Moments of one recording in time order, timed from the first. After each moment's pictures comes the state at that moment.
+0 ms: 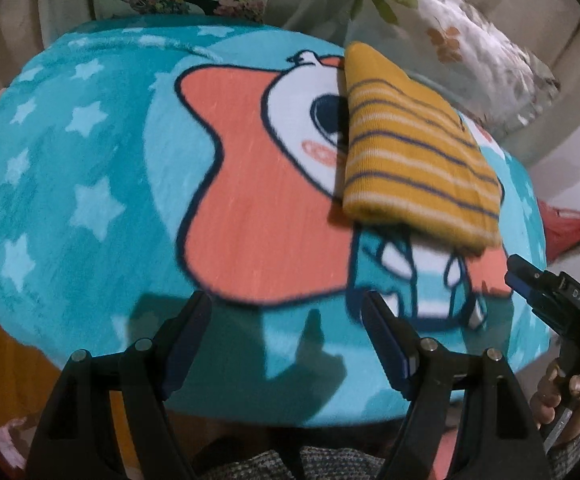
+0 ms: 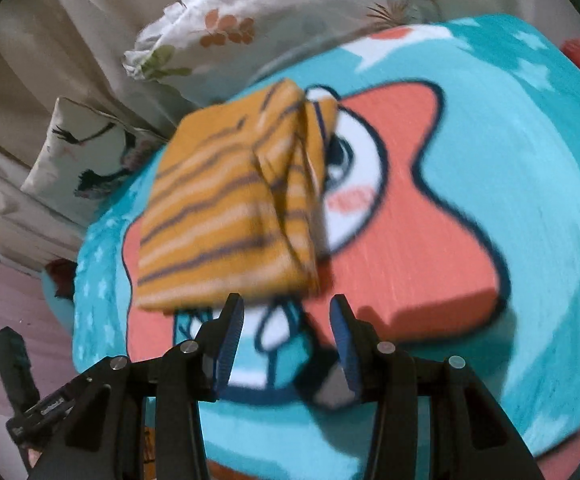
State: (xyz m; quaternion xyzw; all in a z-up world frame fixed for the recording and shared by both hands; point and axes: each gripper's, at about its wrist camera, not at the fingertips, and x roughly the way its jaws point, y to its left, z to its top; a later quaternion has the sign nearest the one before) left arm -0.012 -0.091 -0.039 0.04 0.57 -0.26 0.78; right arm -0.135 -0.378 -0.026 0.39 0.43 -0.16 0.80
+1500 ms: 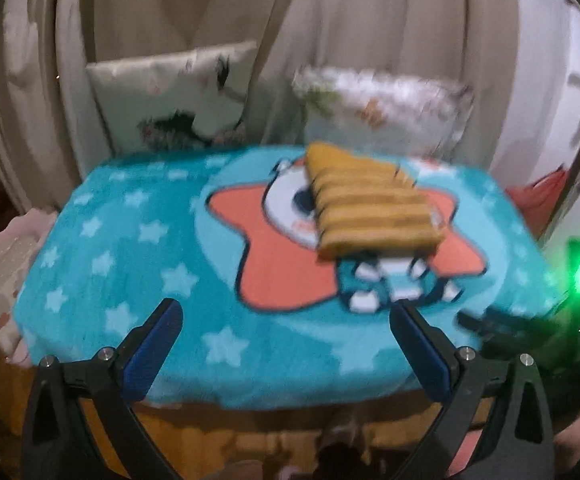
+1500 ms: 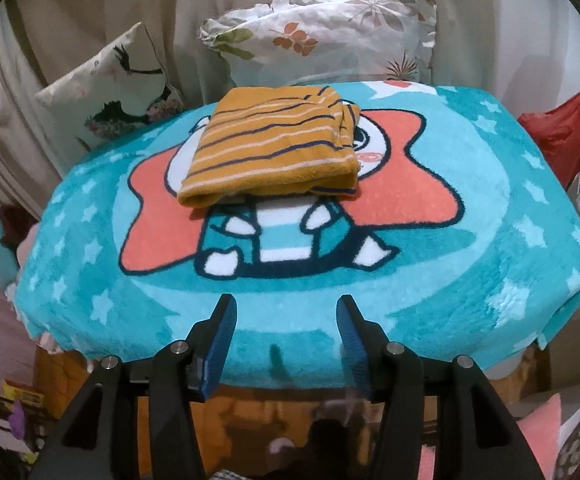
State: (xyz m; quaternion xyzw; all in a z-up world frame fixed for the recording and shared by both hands) left arm -0.100 -0.030 0.054 0.12 0.38 -0.29 0.87; right arm -0.185 -0.214 0.022 0.22 0.44 -0.24 0.84
